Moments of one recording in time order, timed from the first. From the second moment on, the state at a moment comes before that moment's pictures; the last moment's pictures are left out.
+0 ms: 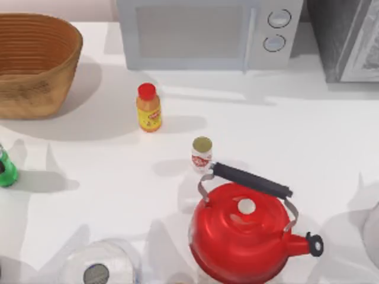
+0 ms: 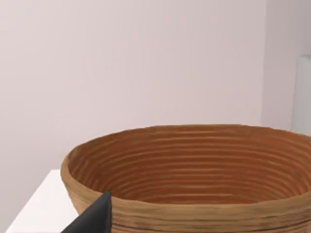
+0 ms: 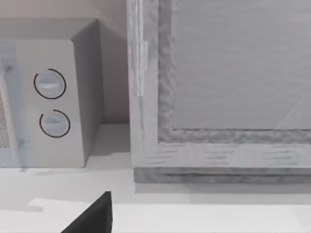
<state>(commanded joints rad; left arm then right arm) 0.15 0.62 0.08 0.61 0.10 0.06 0.00 0.00 0.00 0.00 0.00 0.00</state>
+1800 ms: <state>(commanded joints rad) 0.19 1.81 0.21 1.30 0.22 0.08 0.00 0.00 0.00 0.00 0.00 0.00</state>
